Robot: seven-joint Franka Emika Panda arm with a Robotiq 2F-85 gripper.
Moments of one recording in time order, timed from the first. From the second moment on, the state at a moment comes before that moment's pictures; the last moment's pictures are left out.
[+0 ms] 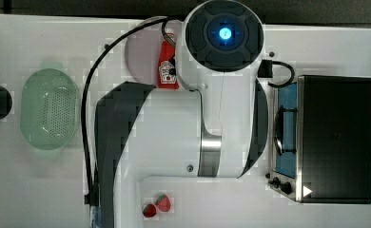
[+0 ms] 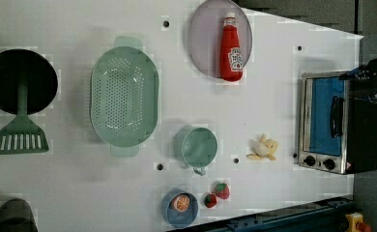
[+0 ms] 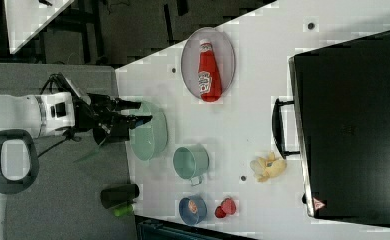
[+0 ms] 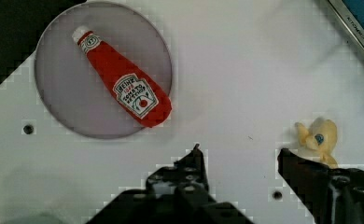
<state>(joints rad) -0.02 0.03 0.00 -1.78 0.02 0.21 -0.06</state>
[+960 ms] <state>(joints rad) -0.11 0.13 0.12 -1.76 0.03 0.24 -0.08</state>
